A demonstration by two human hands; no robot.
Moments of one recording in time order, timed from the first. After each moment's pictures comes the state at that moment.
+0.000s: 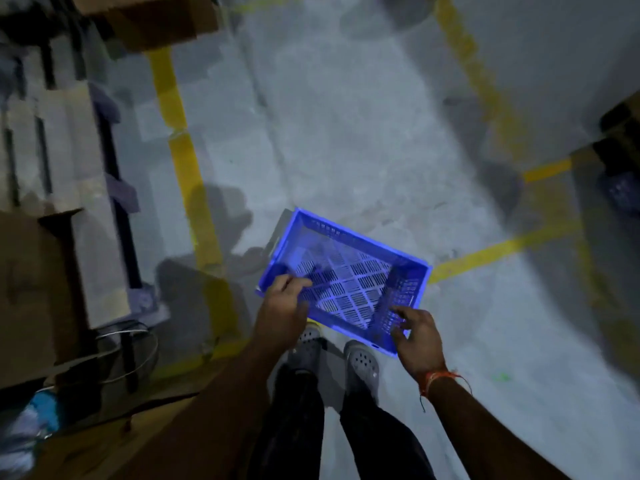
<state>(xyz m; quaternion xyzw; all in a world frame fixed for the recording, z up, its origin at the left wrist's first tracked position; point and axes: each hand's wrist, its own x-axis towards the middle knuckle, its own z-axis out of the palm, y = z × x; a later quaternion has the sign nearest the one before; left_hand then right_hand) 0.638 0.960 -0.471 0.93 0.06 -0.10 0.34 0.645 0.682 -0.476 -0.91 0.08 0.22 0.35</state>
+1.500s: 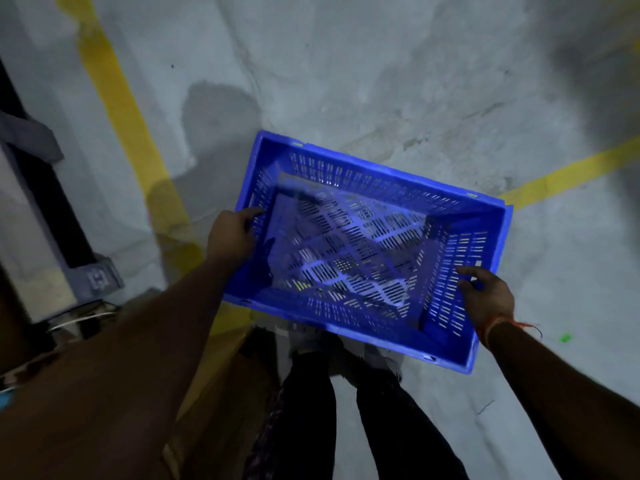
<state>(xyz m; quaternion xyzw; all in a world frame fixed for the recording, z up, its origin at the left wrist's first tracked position) 0.738 1.054 -0.694 0.94 0.15 -0.23 0.19 0.691 0.599 -0.690 -0.86 0.34 0.26 0.29</state>
